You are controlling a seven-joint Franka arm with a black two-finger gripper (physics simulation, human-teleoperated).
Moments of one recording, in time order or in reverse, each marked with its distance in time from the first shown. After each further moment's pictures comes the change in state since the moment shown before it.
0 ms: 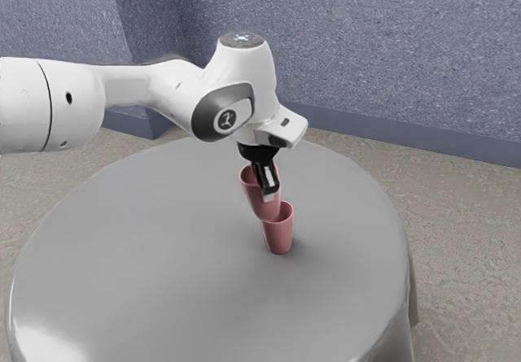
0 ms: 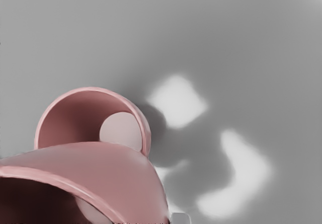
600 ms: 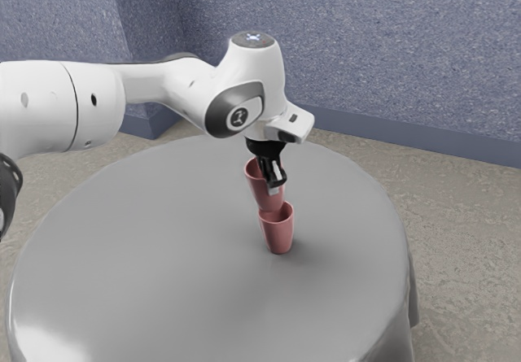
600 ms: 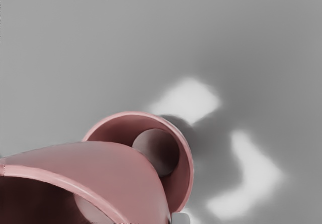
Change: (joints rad) arm 0.024 0.093 0.000 0.099 0.019 -0.006 -0.031
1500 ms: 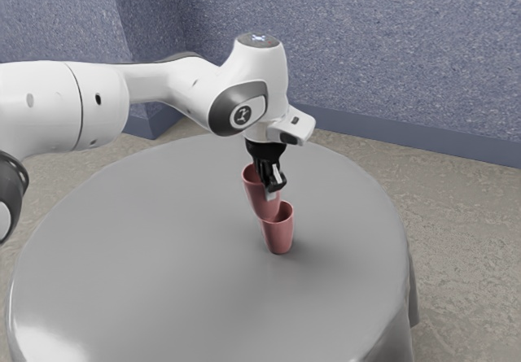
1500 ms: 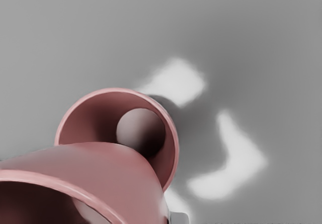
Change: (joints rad) arm 0.005 0.016 -0.009 0.028 -0.013 -0.077 -0.028
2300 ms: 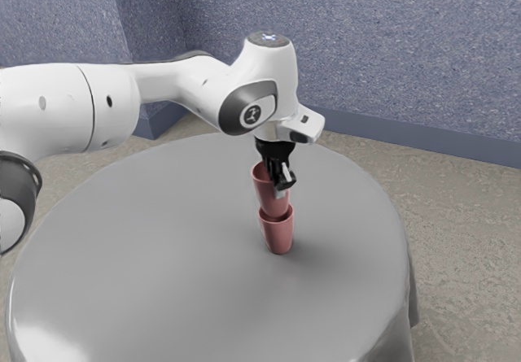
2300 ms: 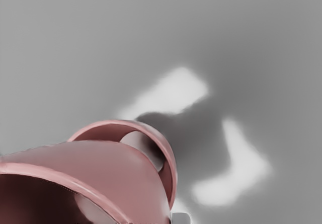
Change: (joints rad) arm 0.003 0.051 -0.015 0.066 0.005 -0.005 -0.012
